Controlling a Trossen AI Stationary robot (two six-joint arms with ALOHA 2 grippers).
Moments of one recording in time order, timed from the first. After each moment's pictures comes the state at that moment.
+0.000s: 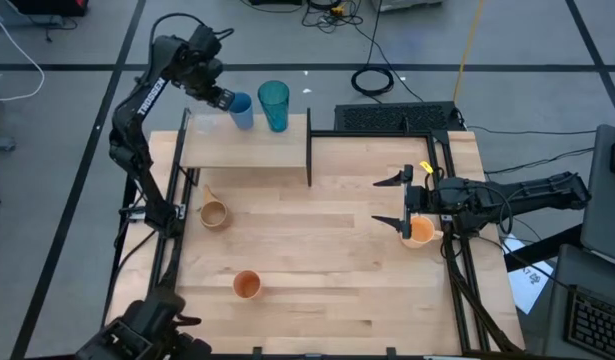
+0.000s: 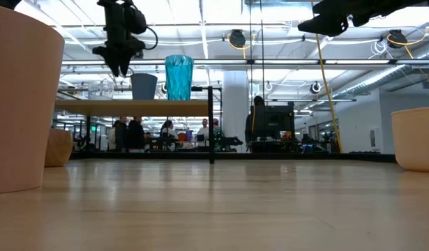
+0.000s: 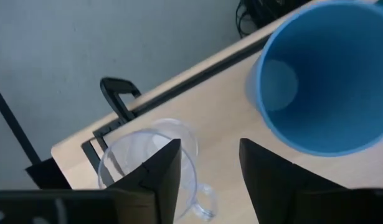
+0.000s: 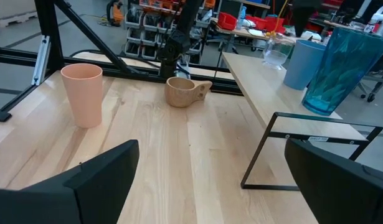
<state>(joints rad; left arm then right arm) 1.07 1.76 2.04 -1.57 -0.05 0.00 0.12 0.67 0.55 -0.10 0.23 -0.12</state>
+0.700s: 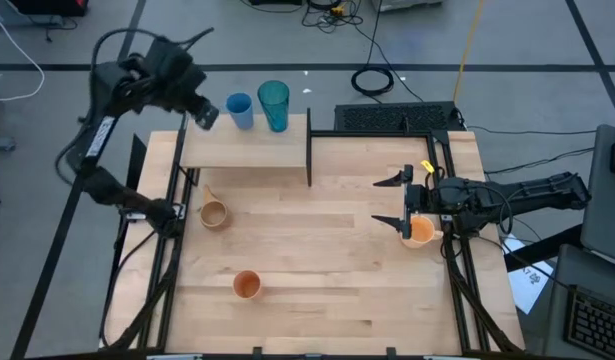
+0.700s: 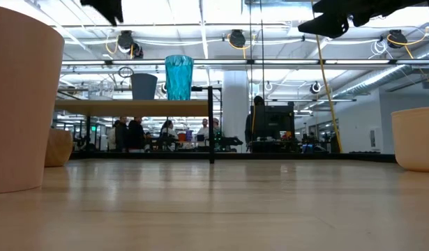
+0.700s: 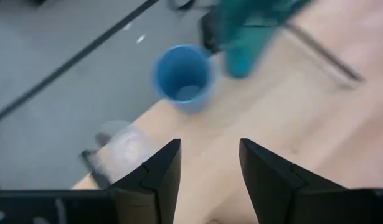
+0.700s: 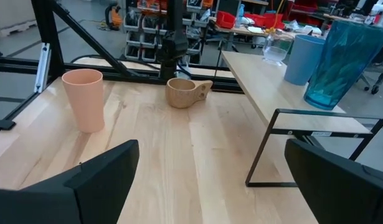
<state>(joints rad) 0.77 1.42 2.07 -1.57 -0.11 -0.03 0.12 0.67 0.55 -0.10 0.23 -0.07</state>
